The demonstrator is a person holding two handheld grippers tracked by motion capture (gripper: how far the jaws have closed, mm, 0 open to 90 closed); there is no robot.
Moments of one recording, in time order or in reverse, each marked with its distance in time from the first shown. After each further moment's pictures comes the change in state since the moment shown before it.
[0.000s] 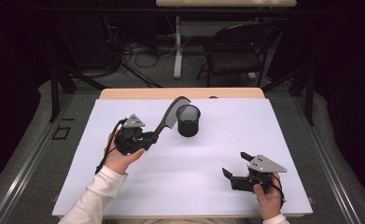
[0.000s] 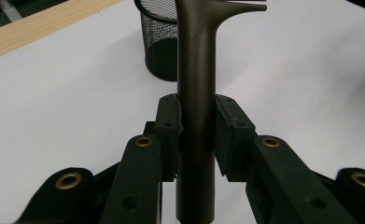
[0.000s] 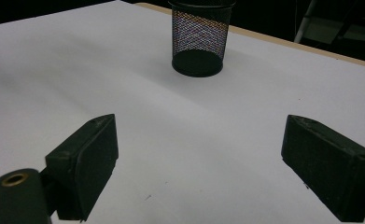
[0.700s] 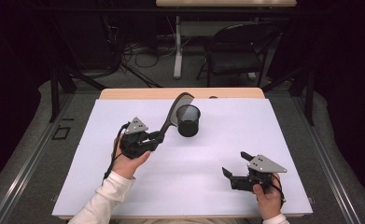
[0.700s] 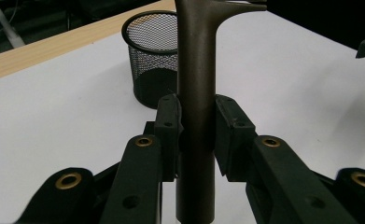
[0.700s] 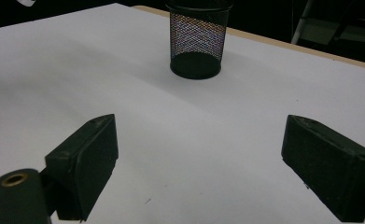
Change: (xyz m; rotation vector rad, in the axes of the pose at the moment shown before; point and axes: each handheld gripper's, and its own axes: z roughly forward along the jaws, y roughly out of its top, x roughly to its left) left arm -0.015 -0.007 0.007 -0.139 -0.006 -0.019; right arm 0.001 0.001 0.000 -0.006 -0.010 0.007
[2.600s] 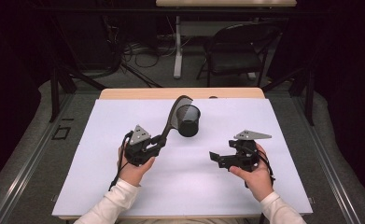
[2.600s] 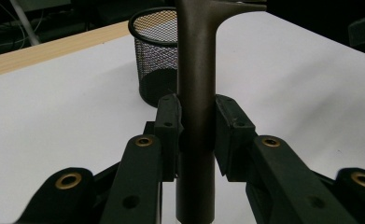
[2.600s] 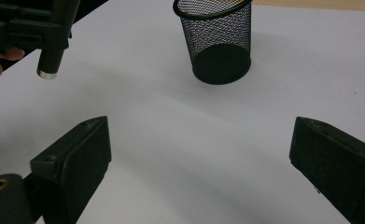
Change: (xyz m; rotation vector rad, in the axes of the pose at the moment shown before) left arm -0.013 -0.023 0.014 -0.057 0.072 -0.021; right arm -0.004 0.063 0.042 0.185 0.095 0.232
